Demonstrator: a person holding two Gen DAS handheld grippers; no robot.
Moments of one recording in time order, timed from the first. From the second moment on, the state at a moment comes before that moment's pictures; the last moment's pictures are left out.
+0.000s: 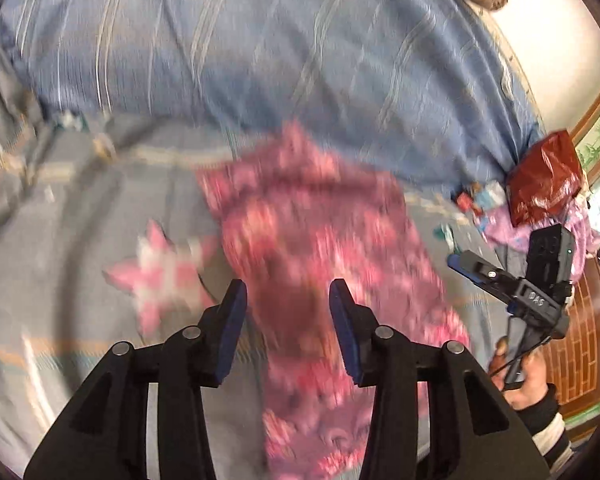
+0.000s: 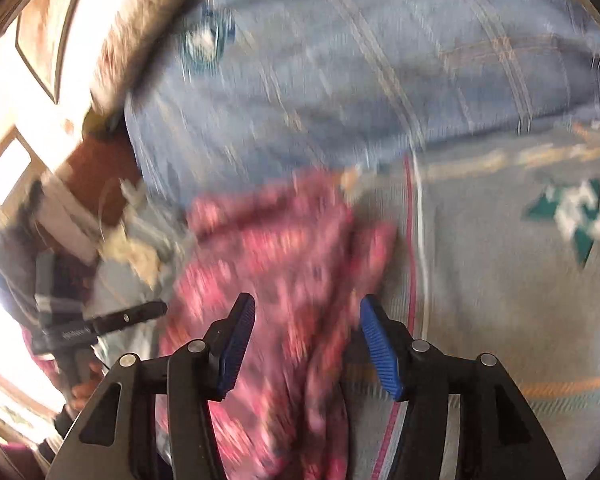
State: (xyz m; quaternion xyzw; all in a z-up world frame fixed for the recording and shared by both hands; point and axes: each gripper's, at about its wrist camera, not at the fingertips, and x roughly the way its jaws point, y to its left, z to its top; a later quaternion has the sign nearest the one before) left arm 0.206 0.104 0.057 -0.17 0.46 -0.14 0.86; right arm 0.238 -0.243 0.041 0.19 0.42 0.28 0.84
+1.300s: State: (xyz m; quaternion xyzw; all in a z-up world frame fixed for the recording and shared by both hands) left arm 0.246 0.066 0.029 -0.01 0.52 -0.07 0.85; right arm 0.244 -0.193 0.043 0.14 0.47 0.28 0.83
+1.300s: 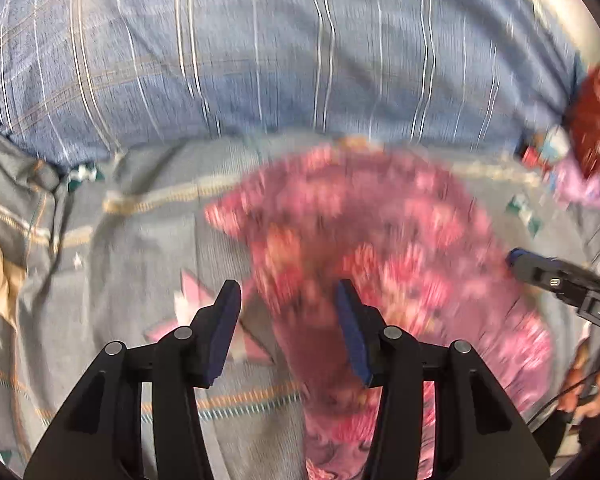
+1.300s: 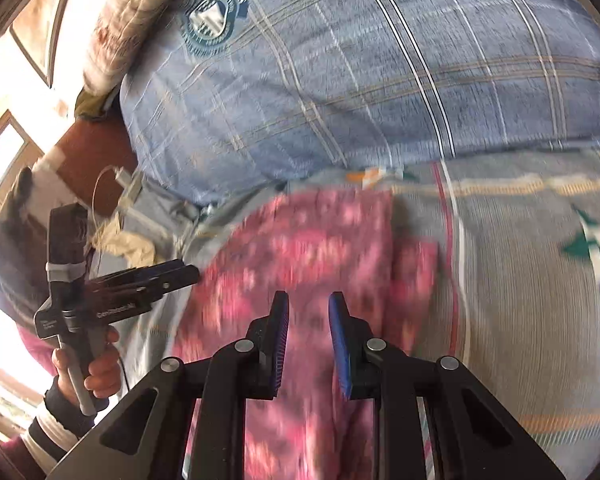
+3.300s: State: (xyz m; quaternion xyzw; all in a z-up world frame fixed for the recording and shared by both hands) left arm 0.031 0.032 0.023 0.06 0.48 -0.05 0.87; right arm 0.054 -0.170 0.066 -0.13 0.46 0.10 0.87
